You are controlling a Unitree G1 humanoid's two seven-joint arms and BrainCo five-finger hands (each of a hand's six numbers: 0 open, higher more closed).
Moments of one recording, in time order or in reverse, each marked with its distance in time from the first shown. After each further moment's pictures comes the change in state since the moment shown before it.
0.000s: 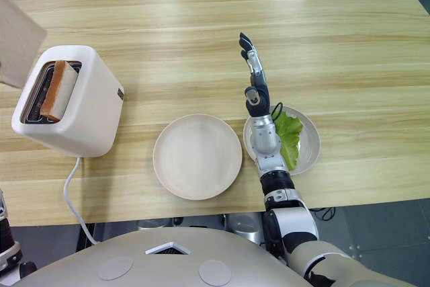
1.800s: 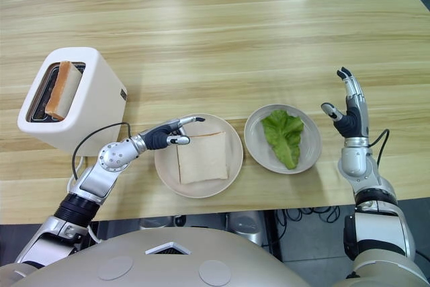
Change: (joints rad) left arm -0.169 -0.114 -0.878 0.504 -0.070 -0.157 -0.548; right arm 0.034 -0.598 -0.052 0.471 -0.298 -0.030 -0.433
